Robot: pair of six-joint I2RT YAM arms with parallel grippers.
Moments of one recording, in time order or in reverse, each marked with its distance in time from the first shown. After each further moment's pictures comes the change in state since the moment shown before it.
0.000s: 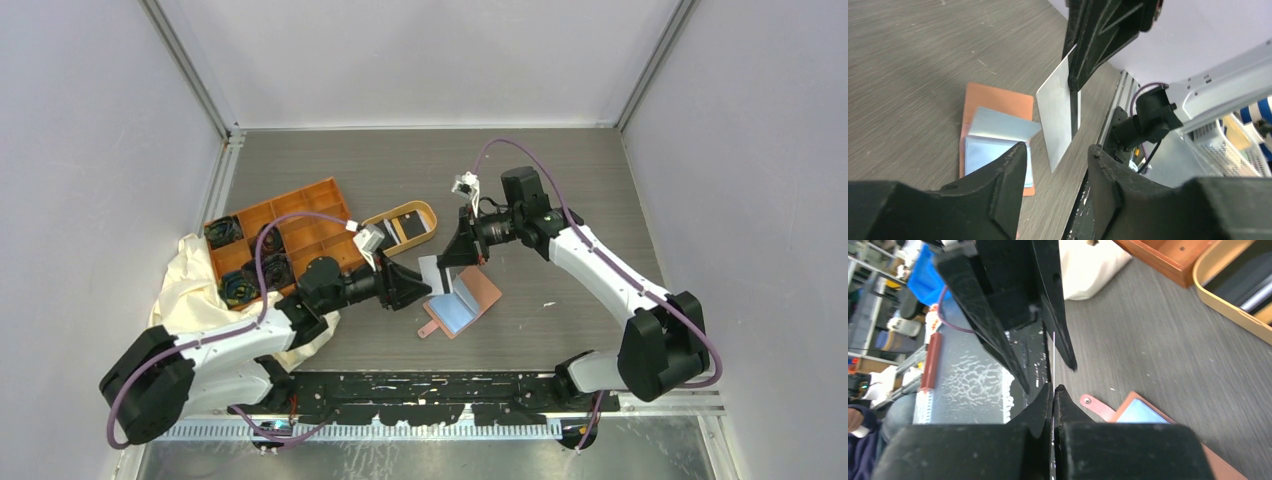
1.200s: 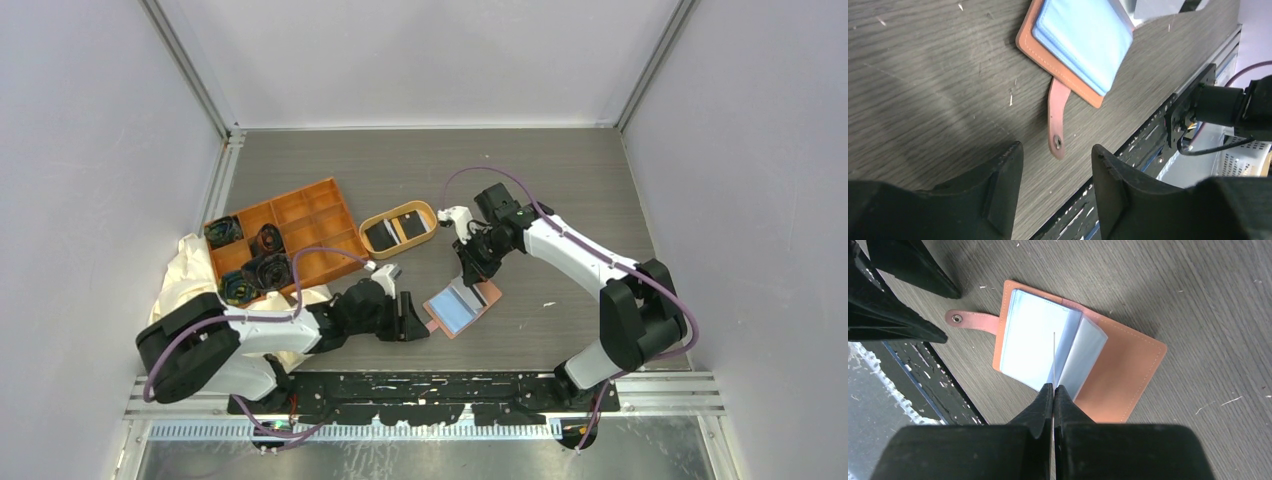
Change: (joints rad) left arm -0.162 0.192 -0.037 -0.376 -0.246 -0.333; right arm 0.092 0.156 0.056 -0.399 0.681 -0.286
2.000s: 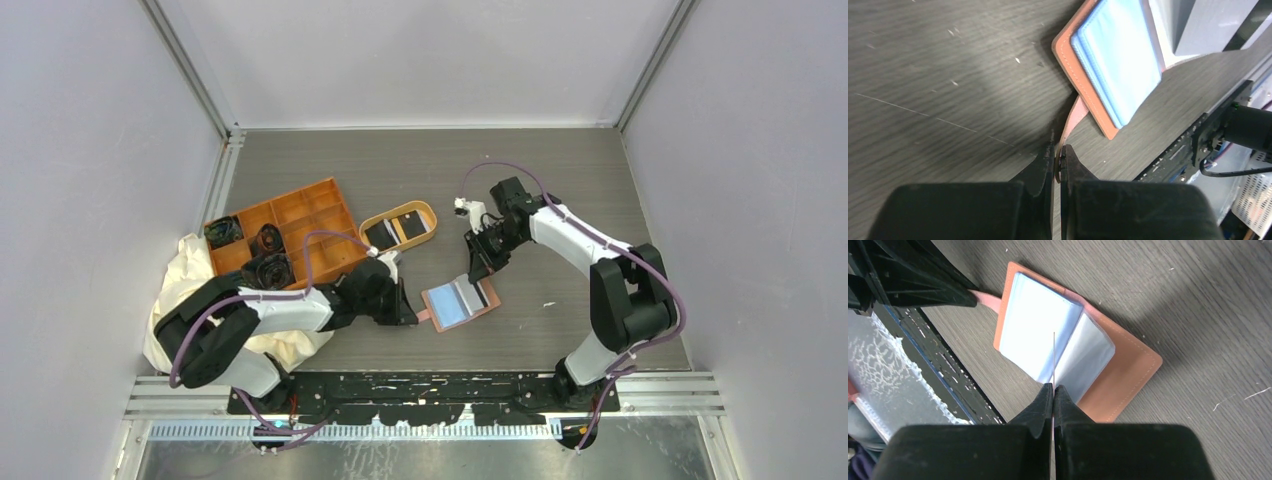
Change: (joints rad) left arm 0.103 0.153 0.148 -0.125 0.062 0.093; right arm -0.127 0.082 0.021 -0.027 -0.128 0.055
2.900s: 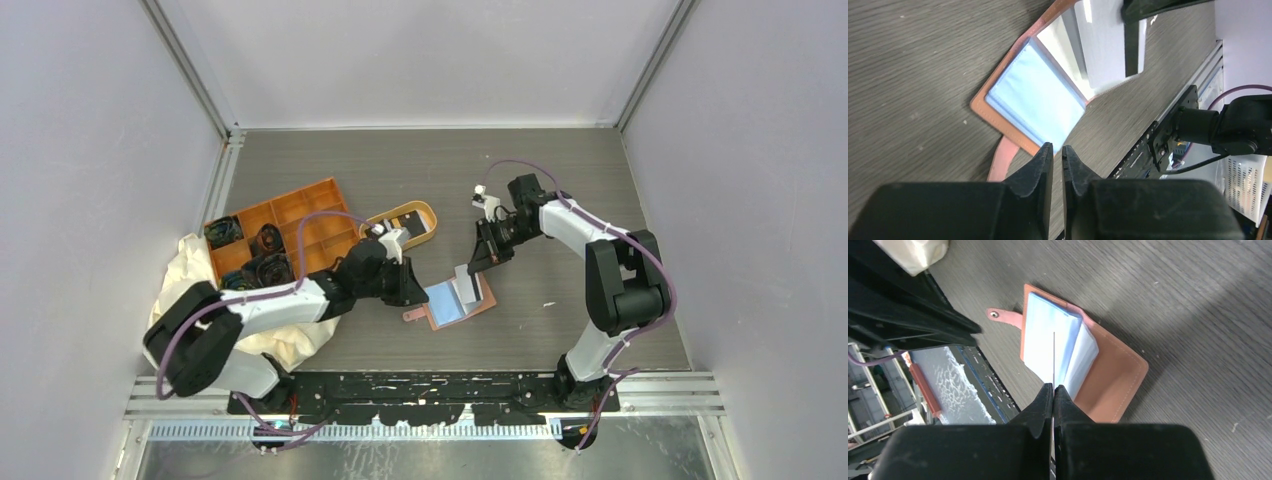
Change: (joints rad) left arm 0.056 -0.117 0.094 -0.038 0.049 0.109; right arm -0.141 0.102 -0.002 0.079 -0.209 0.144
